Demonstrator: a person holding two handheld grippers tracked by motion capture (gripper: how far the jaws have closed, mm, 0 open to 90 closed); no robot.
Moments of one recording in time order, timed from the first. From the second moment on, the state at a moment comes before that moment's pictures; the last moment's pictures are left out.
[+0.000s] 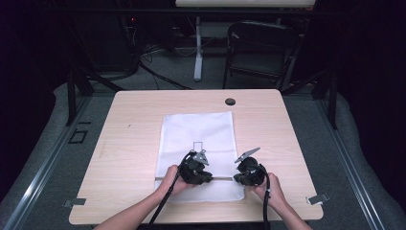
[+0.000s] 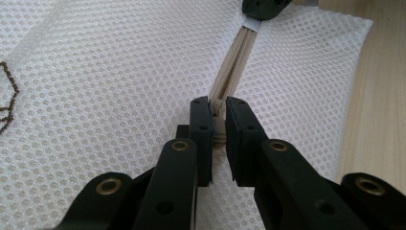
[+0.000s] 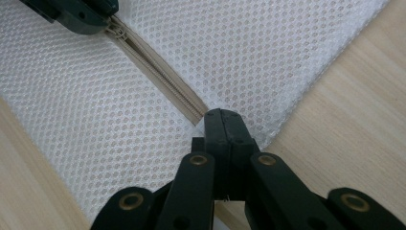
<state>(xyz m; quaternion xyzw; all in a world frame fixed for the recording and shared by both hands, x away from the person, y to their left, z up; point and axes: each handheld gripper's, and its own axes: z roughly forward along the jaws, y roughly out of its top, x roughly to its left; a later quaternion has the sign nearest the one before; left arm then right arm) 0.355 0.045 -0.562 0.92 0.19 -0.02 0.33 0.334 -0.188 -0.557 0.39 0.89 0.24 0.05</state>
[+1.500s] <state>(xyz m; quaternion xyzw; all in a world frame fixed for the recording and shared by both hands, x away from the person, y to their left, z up) 0.351 0.108 -0.556 0.92 0.24 -0.01 0.30 0.334 -0.188 -0.557 0.39 0.89 0.24 0.05</state>
